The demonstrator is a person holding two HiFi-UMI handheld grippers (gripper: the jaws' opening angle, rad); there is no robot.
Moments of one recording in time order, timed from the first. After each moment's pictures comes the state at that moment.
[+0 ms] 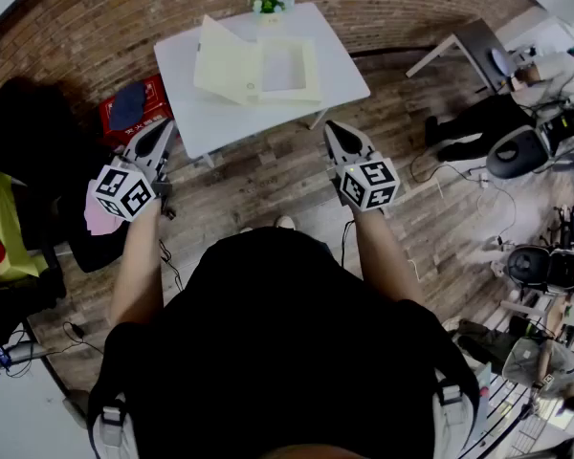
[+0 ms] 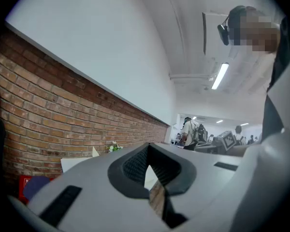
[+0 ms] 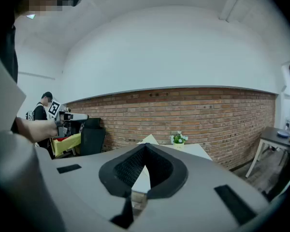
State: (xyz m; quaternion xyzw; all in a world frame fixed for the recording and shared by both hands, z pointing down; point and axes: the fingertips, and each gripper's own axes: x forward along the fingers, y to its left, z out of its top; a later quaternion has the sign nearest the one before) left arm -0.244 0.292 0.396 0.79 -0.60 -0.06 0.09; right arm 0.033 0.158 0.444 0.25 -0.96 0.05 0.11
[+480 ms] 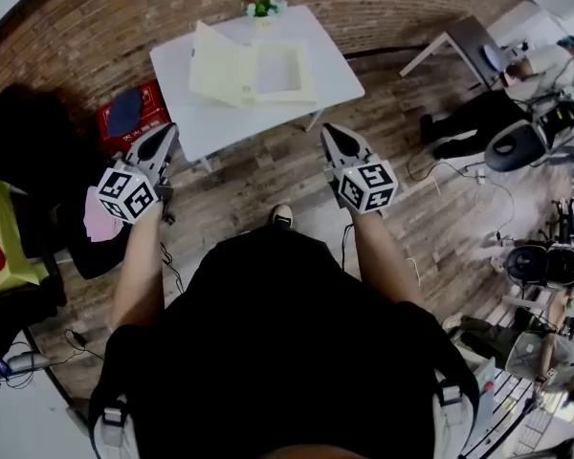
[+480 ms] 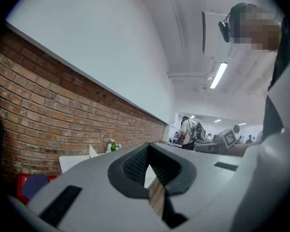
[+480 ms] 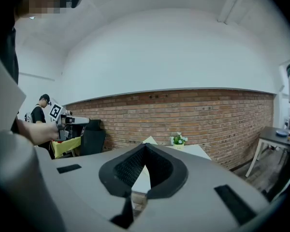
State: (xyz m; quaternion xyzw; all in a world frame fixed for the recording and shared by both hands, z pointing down) left arm -0.236 0.298 0.405 0.79 -0.60 -0.06 0.10; right arm 0.039 0.171 0.437 0.25 -0.96 0.05 0.11
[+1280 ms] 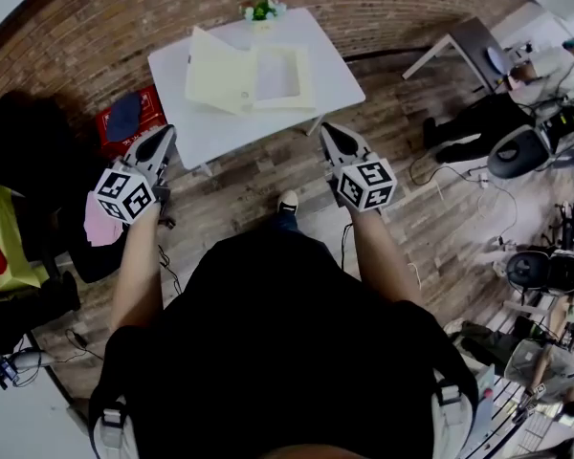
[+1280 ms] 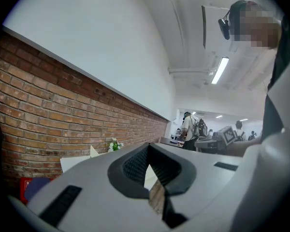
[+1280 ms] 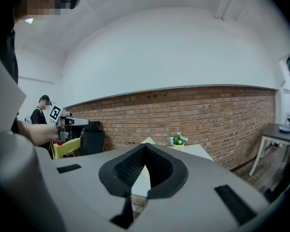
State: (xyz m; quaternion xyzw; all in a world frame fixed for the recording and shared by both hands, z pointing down) left arm -0.238 0.269 0.410 0.79 -0.61 -0.03 0.10; right arm 0.038 0.134 0.444 0.25 -0.96 0.07 0.10
